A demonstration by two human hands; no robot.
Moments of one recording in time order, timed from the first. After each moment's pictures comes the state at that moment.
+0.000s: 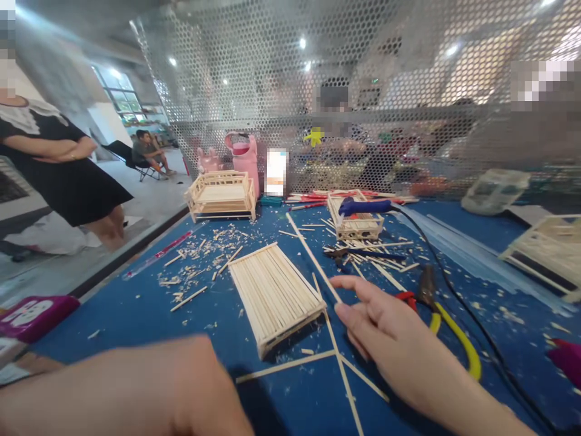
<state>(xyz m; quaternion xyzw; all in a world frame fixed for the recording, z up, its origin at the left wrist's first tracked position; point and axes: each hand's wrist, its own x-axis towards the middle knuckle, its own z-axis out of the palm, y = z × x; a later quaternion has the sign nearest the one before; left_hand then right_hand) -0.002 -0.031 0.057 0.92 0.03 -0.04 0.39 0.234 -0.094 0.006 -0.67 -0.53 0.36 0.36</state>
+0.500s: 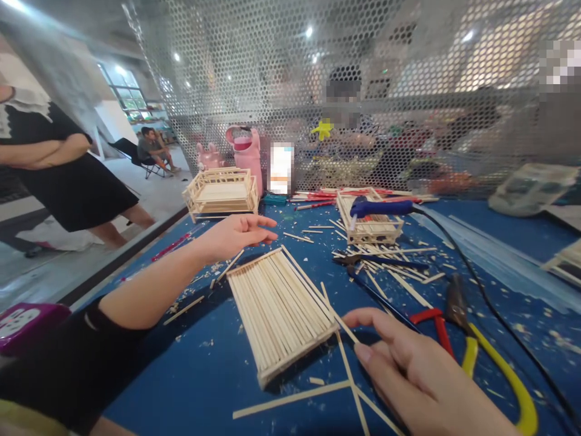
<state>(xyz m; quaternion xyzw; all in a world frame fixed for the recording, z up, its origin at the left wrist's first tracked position) 0.044 0.115 0.032 0.79 0.37 0.20 0.45 0.239 -0.098 -0.016 -0.66 -0.50 0.48 0.31</state>
